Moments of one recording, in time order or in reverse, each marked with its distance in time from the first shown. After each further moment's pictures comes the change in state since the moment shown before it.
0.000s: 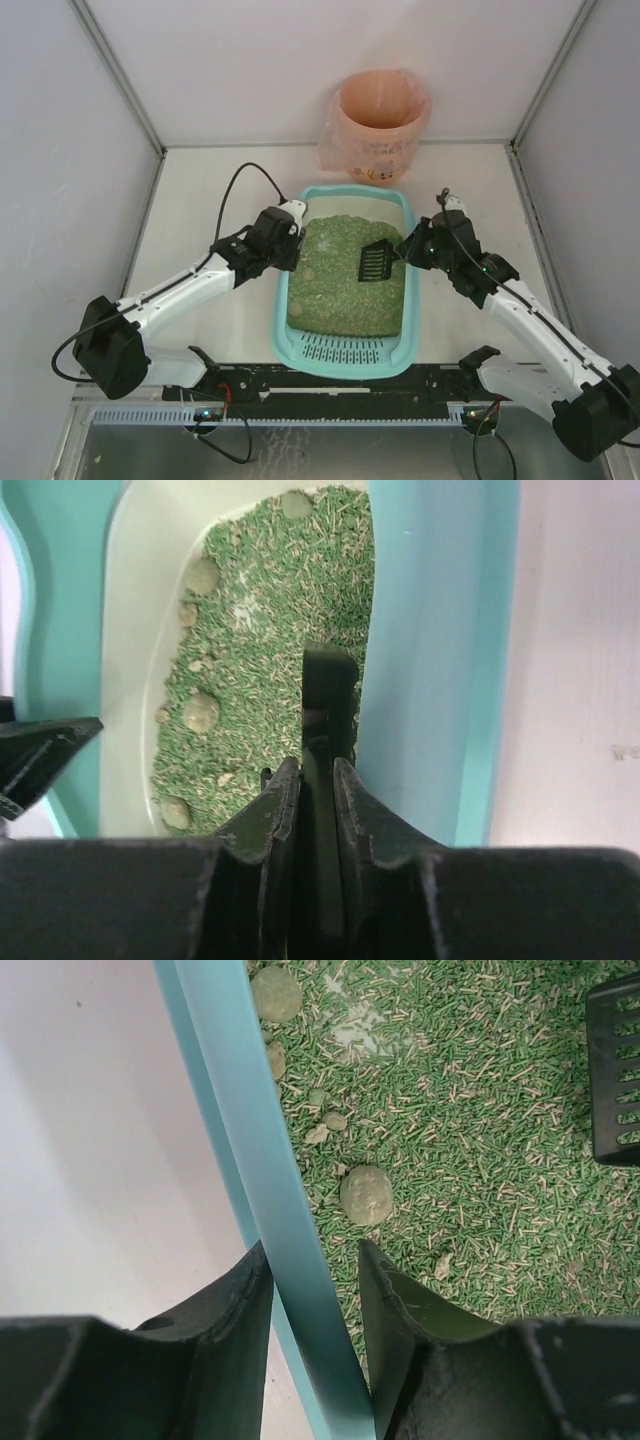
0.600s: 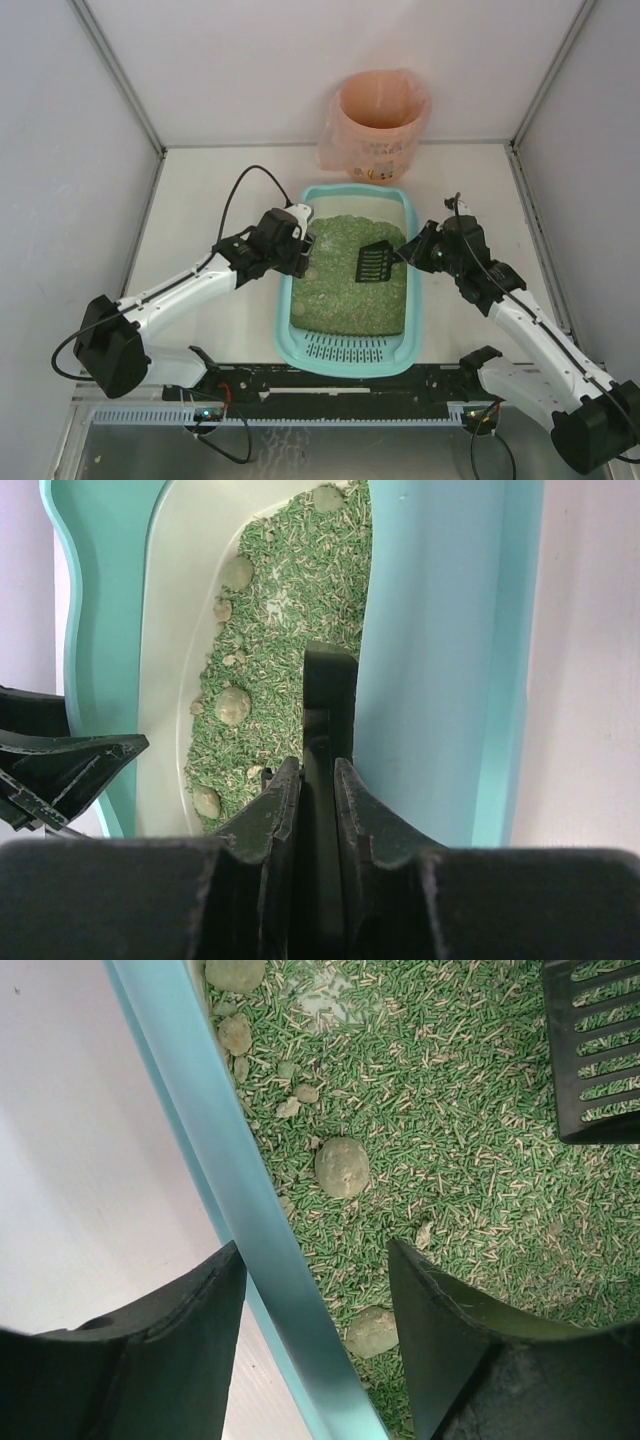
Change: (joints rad) left arm -0.023 0.009 0.018 -0.035 0.061 -0.003; right arm -0.092 -0.111 -0.100 0.074 -0.139 0.050
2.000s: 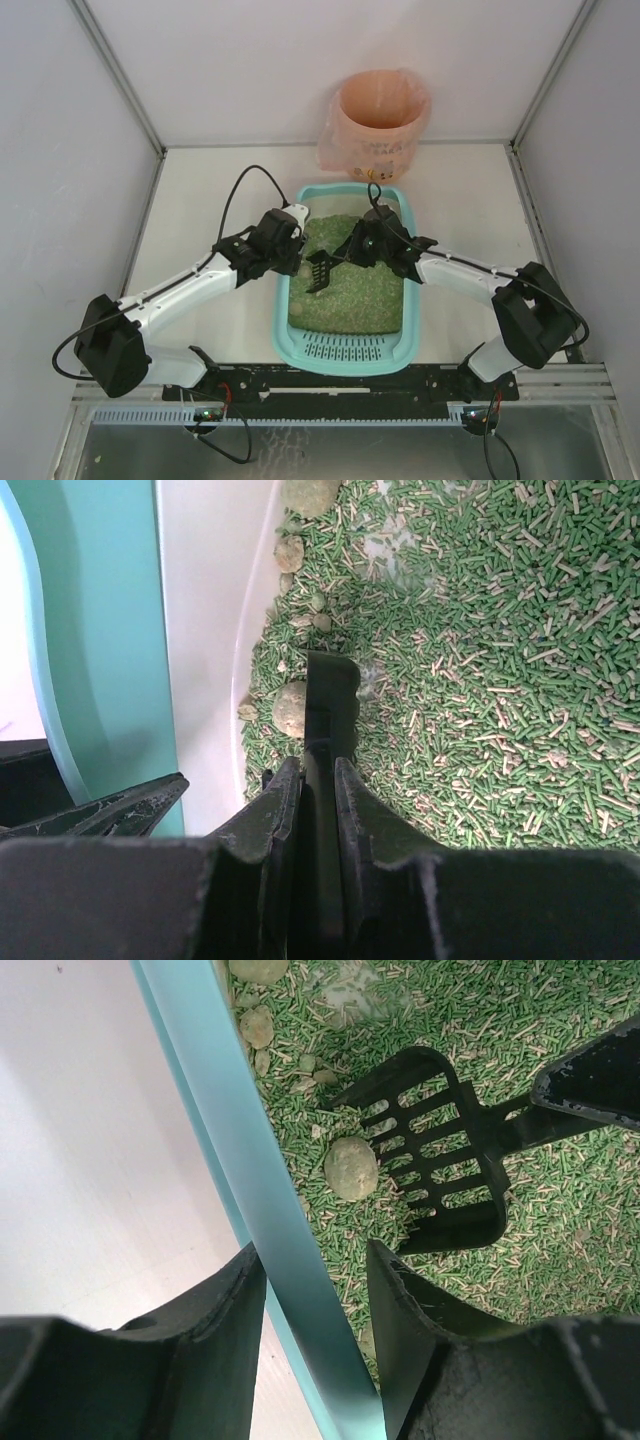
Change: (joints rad) left arm 0.002 0.003 0.000 -0.027 -0.052 -0.007; right arm 0.296 0.622 0.168 0.344 -0.021 0.240
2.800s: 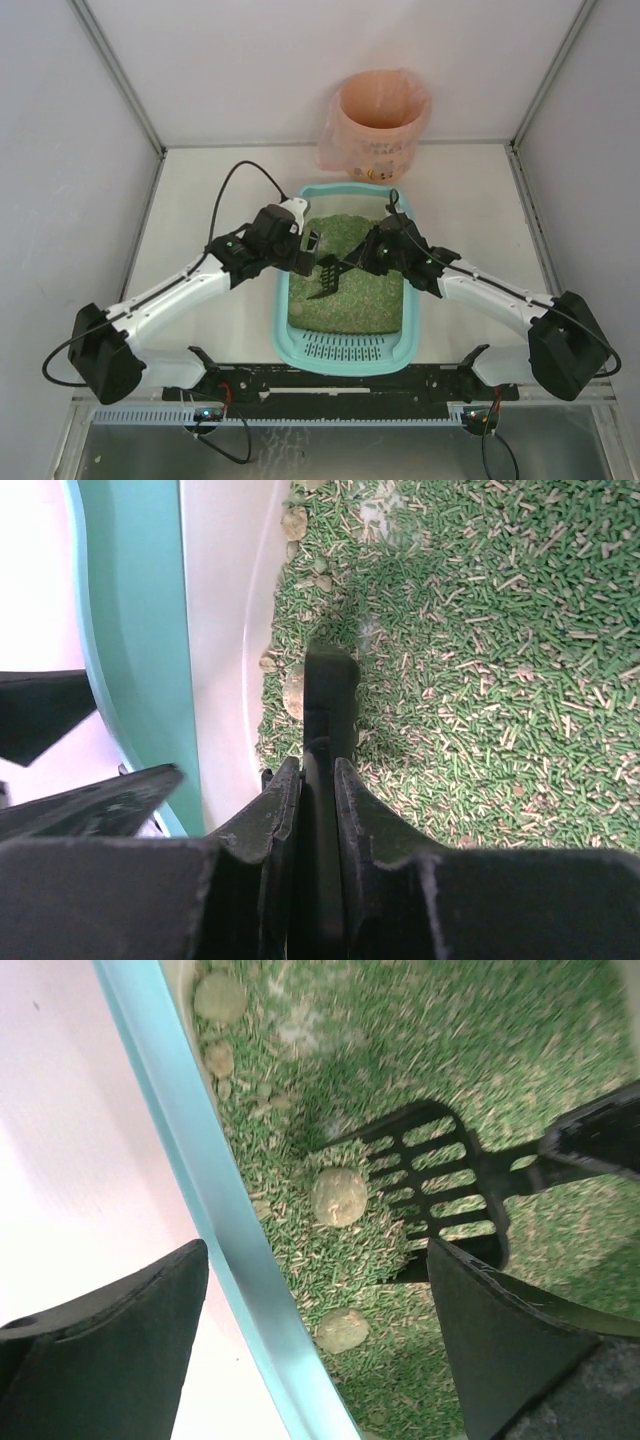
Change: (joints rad) left arm -0.016 -0.035 0.034 -0.015 0.033 -0.047; right arm -0.007 -0.206 -0.097 -0.069 0.019 0.036
